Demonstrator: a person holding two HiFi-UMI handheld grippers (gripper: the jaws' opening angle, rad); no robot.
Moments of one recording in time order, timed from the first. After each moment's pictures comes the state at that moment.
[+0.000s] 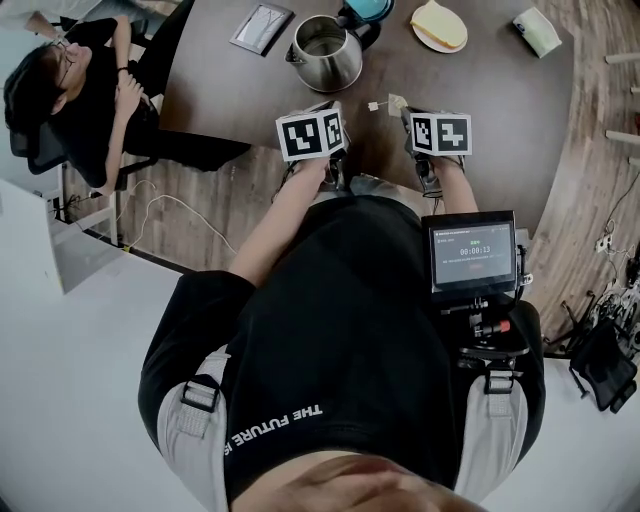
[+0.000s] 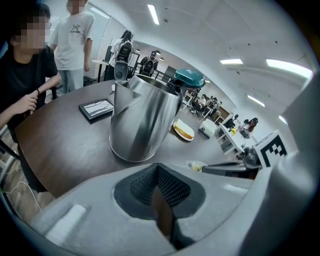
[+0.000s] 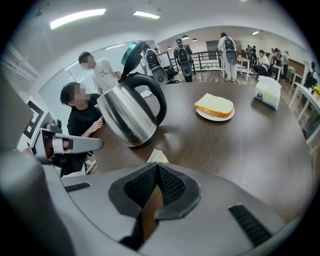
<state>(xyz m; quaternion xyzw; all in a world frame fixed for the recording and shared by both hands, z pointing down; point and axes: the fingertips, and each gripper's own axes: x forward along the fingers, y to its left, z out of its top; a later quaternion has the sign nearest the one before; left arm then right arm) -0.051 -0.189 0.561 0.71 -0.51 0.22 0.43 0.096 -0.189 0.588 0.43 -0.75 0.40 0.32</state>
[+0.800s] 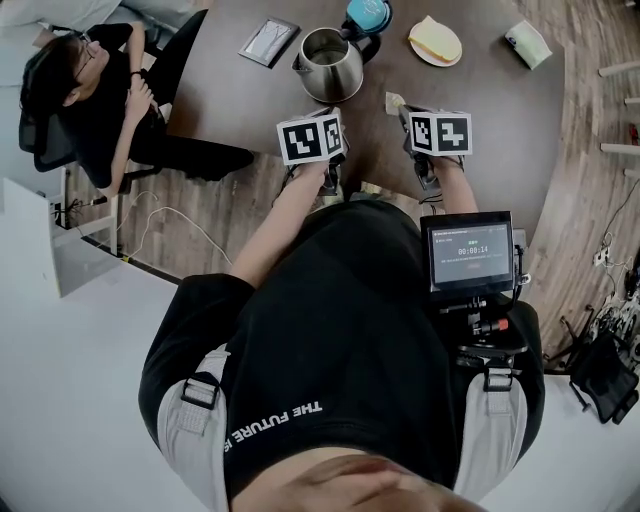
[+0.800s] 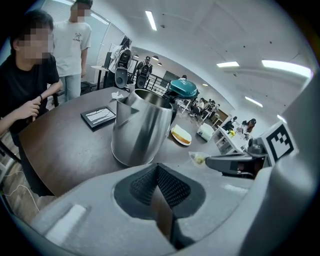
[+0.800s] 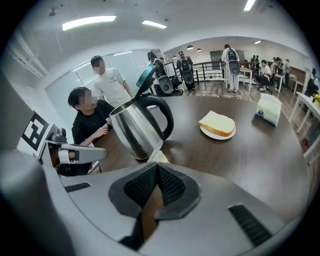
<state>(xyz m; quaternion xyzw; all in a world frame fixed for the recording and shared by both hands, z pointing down) -0.055 -0.199 0.550 0.72 -0.51 0.21 0.42 0.087 -0.215 0.554 0.43 -0.77 0.36 0.29</state>
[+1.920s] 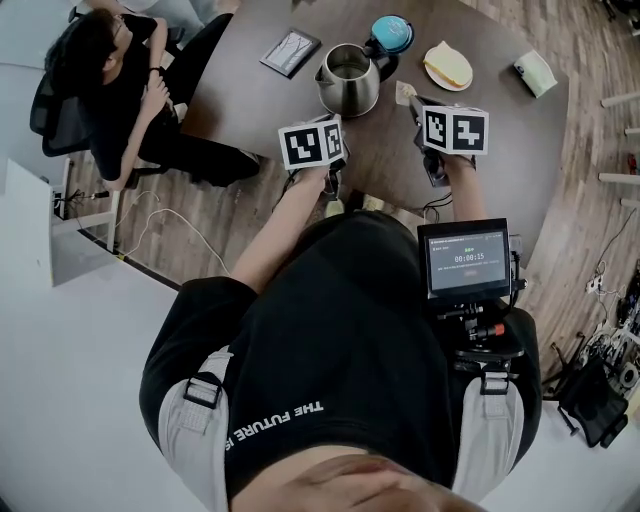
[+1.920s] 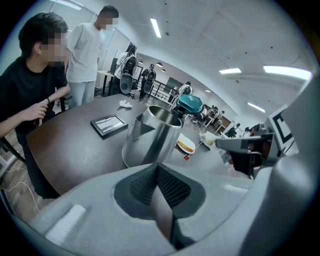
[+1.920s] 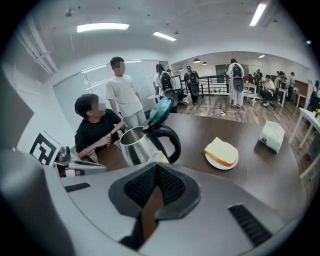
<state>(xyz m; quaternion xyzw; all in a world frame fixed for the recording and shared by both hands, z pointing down) -0.108 -0.215 0.543 0.71 -0.54 0.19 0.42 0.046 -0.266 0.500 0.44 -0.80 0.31 0.27</state>
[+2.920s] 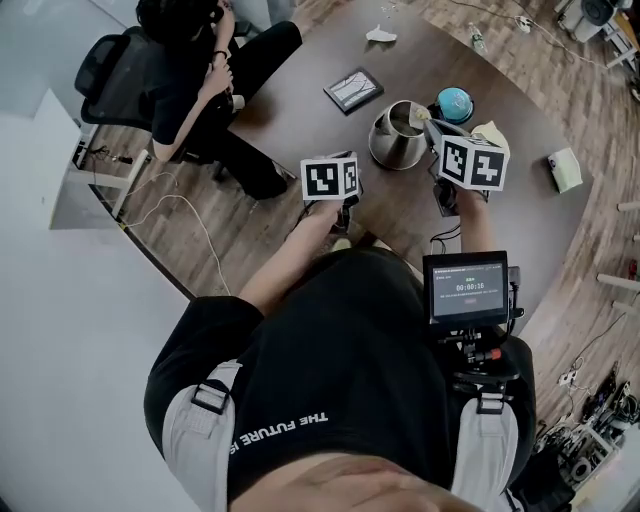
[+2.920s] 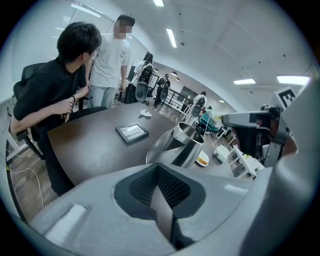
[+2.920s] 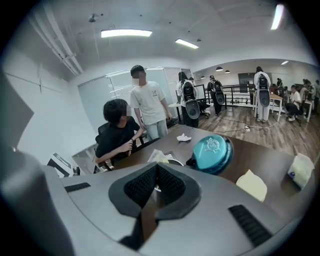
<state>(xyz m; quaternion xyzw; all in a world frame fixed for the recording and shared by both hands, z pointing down) -0.158 -0.183 0.510 0.67 -0.61 0.13 0.41 -0.035 -0.276 0.410 0.35 -0.88 0.24 0.23</state>
